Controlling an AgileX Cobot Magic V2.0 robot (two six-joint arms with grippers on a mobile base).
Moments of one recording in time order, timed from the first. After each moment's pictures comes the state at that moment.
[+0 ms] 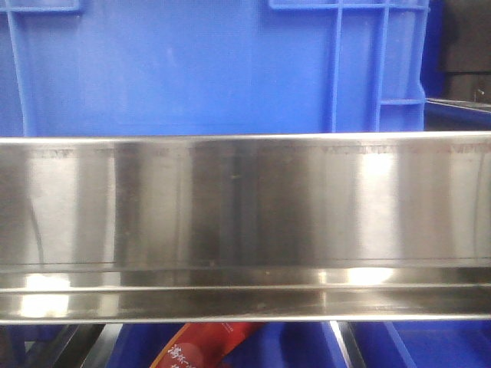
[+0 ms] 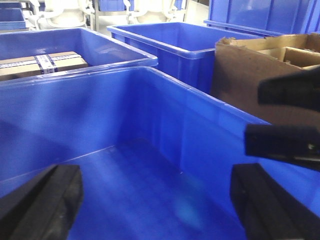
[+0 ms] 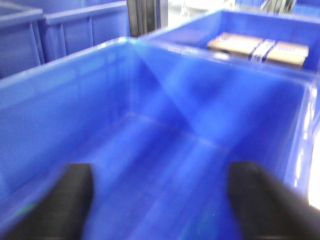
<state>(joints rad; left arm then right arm) -0.54 1.22 -1.11 -0.23 0.18 0.16 0.56 1.32 -1.22 0.15 0.30 -0.08</state>
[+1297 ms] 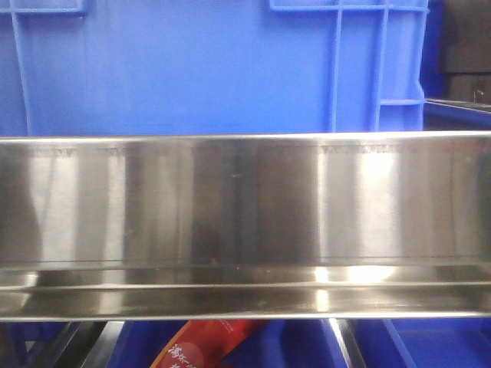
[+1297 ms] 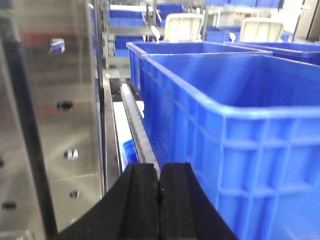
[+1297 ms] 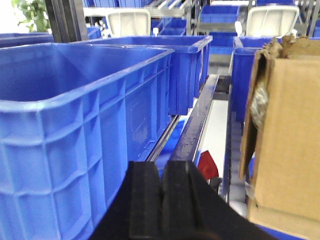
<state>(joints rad) -0.09 0.24 -0.51 -0.19 0.42 0.16 0.29 0.39 -0.46 0.16 0.25 -0.08</state>
